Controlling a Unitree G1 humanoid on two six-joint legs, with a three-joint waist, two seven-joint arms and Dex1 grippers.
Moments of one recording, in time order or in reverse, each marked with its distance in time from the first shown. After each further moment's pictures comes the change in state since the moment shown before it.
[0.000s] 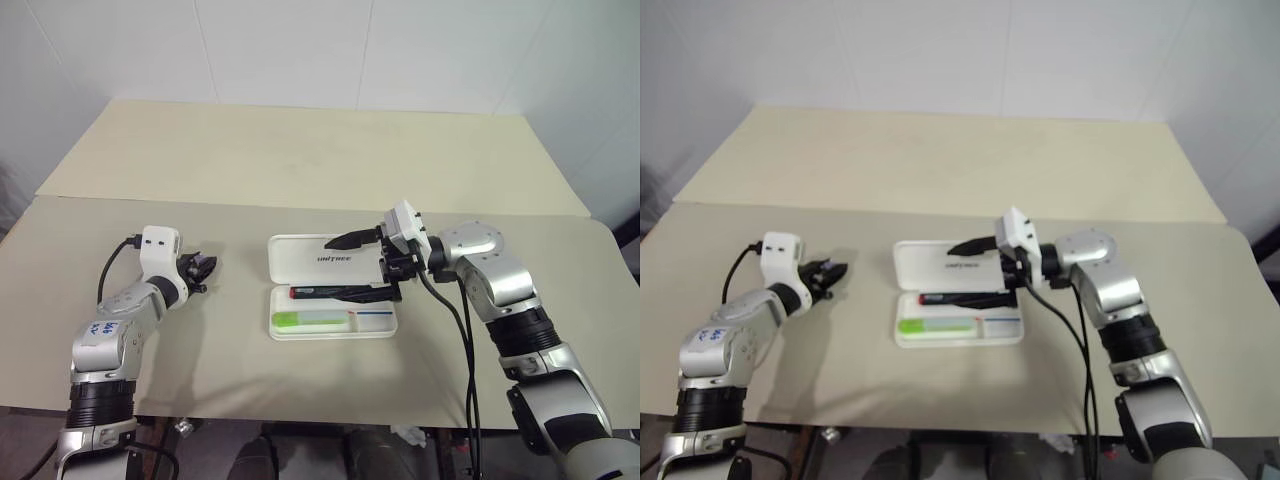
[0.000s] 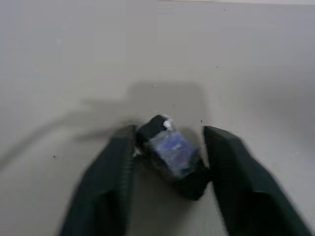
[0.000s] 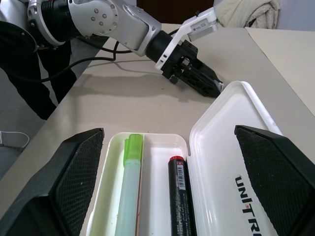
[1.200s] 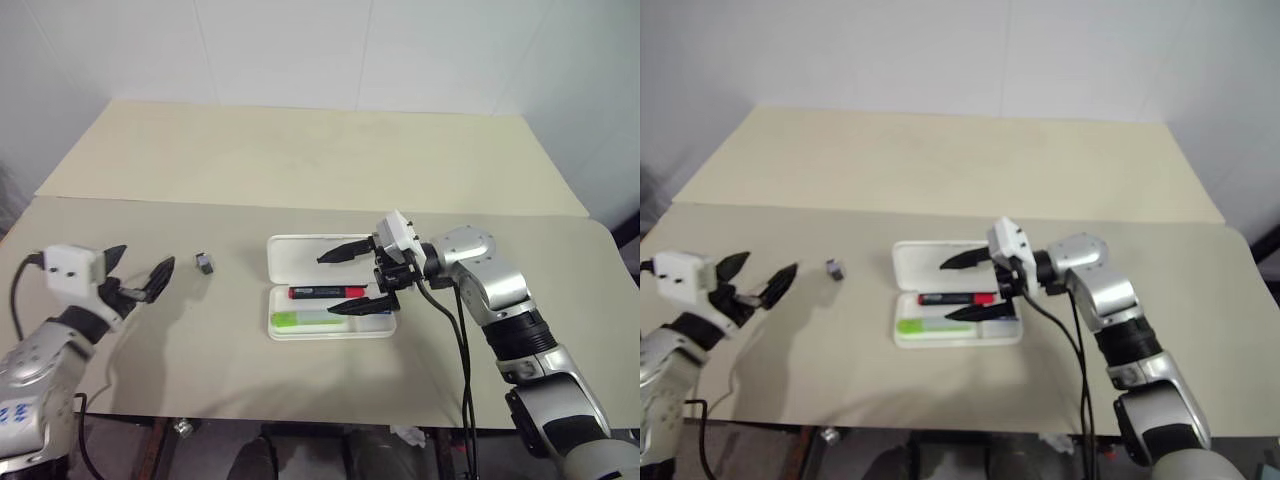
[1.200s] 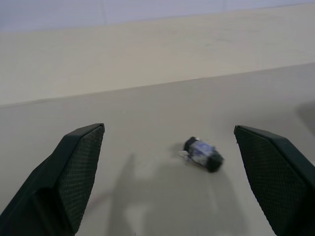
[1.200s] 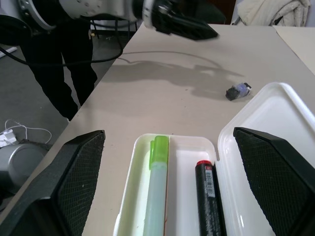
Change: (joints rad) left arm 0.323 0.057 0.208 -0.257 -0.108 -0.301 -0.122; right arm 0.010 0.013 0.035 -0.022 0.006 0.014 0.046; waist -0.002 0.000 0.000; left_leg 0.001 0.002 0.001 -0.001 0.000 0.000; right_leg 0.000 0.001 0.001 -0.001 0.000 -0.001
